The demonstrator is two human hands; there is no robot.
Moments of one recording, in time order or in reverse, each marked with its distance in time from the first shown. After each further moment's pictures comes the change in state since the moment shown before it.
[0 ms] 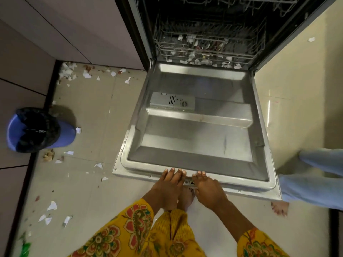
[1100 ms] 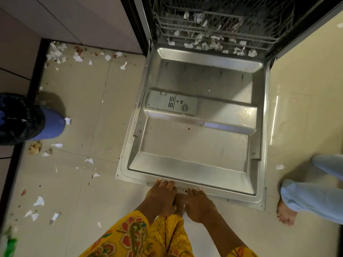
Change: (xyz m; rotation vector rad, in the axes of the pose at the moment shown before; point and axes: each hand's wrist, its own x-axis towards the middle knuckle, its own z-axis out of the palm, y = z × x) left_hand 0.067 -0.018 0.055 -0.105 -0.078 -0.029; right_hand 0.068 0.007 0.087 0.254 -0.306 0.085
